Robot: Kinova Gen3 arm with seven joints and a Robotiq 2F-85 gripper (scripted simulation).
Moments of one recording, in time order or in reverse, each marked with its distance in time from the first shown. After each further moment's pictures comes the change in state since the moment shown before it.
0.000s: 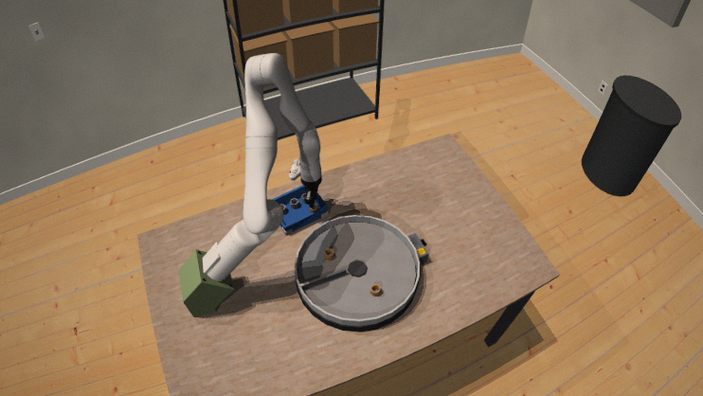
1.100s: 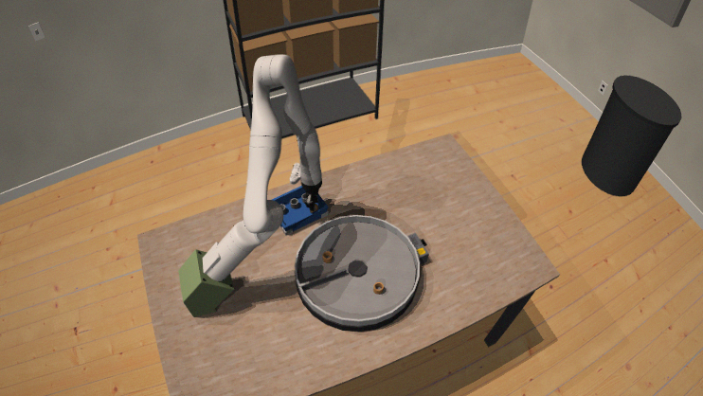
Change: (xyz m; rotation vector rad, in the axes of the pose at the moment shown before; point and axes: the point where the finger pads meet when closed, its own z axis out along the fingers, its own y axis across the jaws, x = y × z) arm 0.000 -0.001 0.019 0.001 0.001 0.002
